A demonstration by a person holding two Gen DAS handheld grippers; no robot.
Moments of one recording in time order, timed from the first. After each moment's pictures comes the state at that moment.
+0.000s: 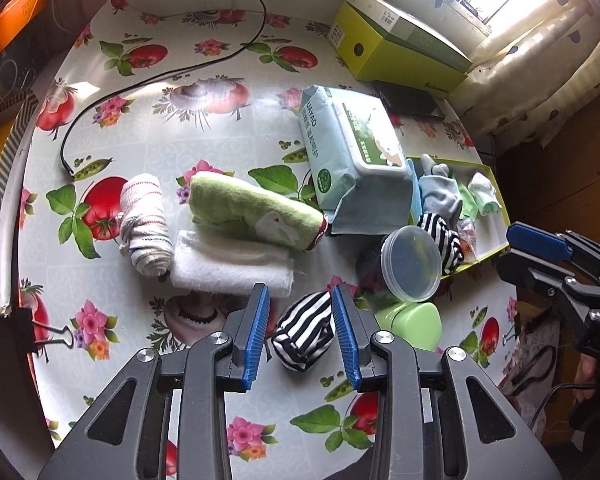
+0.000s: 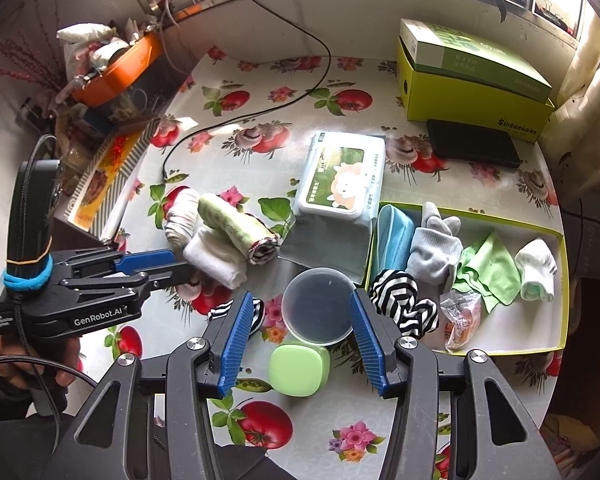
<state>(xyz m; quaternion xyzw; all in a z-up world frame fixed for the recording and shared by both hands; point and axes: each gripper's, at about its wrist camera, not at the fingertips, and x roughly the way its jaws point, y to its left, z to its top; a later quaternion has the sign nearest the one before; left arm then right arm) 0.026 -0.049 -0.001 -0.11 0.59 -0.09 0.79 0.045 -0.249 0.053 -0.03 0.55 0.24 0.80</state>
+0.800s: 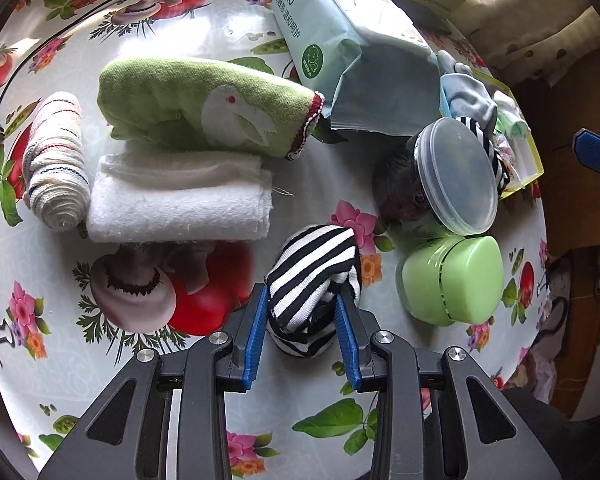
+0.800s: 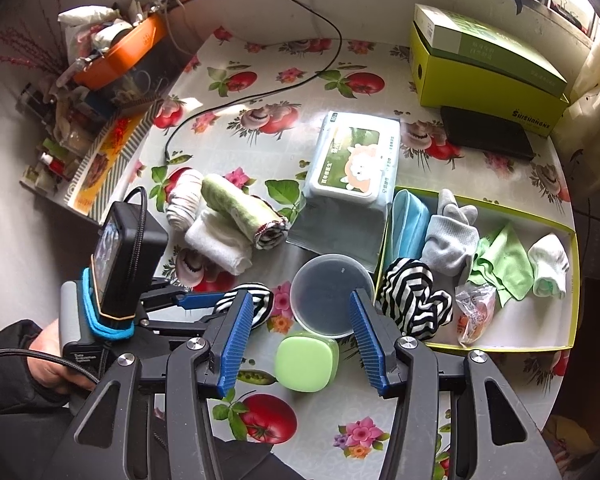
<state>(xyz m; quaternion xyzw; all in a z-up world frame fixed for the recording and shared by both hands) 0.025 -0.086 -0.089 -0.07 0.66 -0.13 0.74 0.045 -0.238 0.040 -0.04 0.57 0.25 0.78</state>
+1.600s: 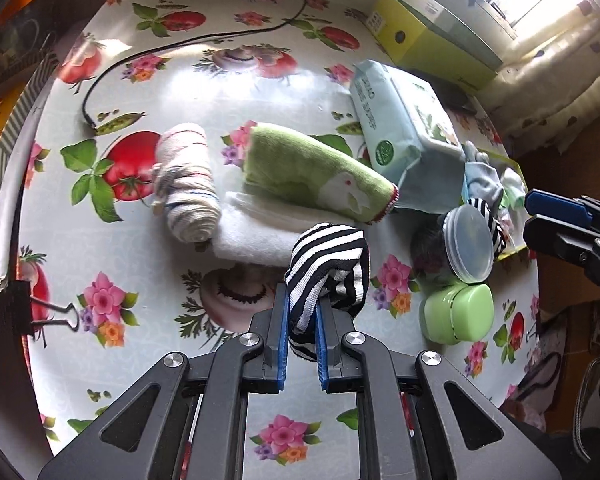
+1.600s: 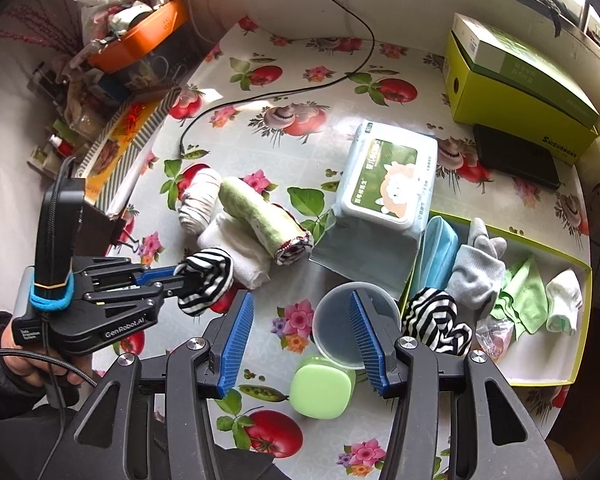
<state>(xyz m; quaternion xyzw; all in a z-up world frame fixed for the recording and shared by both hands) 0.012 -0.007 -0.039 -0.13 0.59 -0.06 0.79 0.062 -0.201 0.033 -0.08 0.56 0.29 0.77</state>
